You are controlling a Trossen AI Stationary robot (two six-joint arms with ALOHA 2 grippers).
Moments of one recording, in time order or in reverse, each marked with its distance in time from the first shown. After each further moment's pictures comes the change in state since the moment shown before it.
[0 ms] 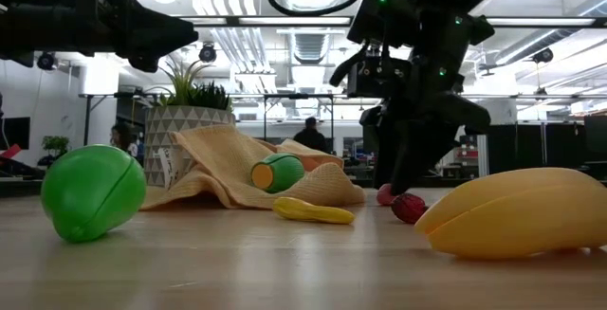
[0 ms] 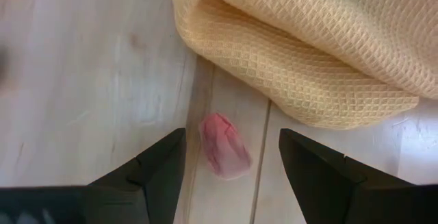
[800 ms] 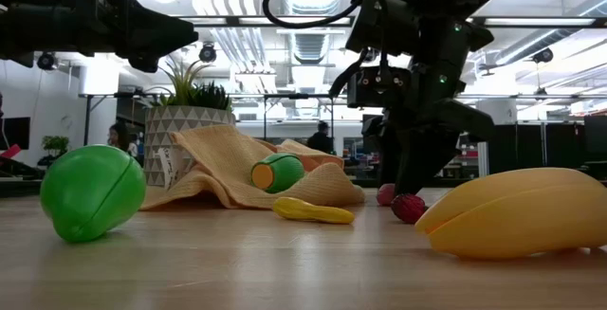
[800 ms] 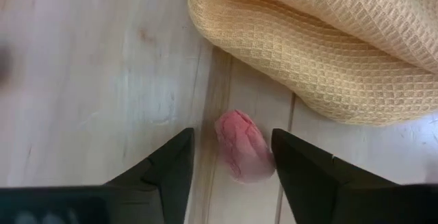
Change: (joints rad) left arm 0.000 0.000 0.000 -0.001 0.000 0.000; right arm 0.001 0.037 0.000 0.005 -0.025 0.041
